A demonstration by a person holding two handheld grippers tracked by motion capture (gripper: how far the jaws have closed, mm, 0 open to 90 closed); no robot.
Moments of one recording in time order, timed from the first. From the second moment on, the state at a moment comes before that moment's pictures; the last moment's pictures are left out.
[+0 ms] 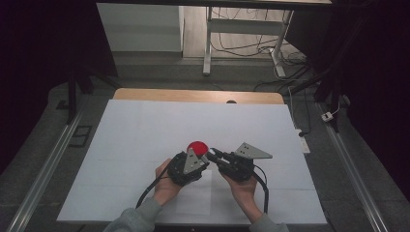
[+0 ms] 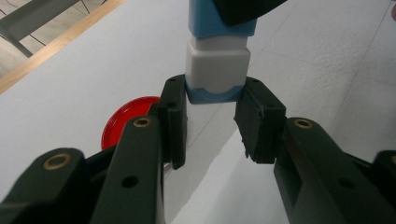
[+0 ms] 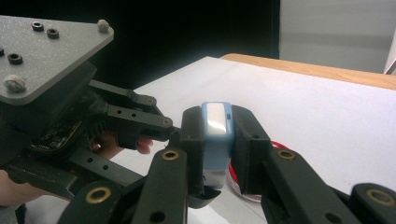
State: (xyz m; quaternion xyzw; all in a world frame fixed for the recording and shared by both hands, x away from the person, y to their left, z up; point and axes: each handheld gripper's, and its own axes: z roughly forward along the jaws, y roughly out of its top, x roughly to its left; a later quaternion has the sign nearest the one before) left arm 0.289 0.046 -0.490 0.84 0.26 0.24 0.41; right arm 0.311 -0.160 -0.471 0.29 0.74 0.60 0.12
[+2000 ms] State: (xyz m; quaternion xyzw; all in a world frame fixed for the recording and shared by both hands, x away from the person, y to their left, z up) left arm 0.291 0.050 -0.495 0.85 0.25 0.22 0.41; right arm 0.307 -0.156 -0.472 0.29 0.74 0.59 0.13
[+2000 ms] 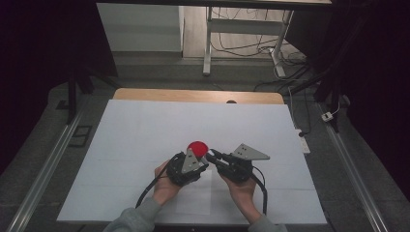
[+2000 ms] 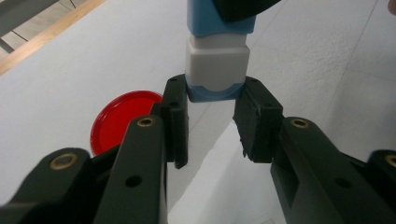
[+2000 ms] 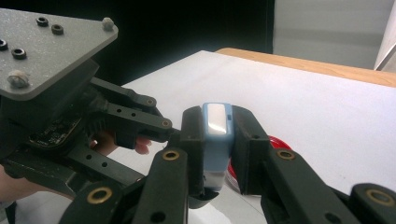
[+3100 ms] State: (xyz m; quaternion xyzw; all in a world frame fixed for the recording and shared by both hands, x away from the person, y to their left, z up) left arm 0.299 0.061 -0.506 0.84 0.29 0.19 0.41; right arm 0.305 -0.163 -0.463 0.30 0.73 0.59 0.16
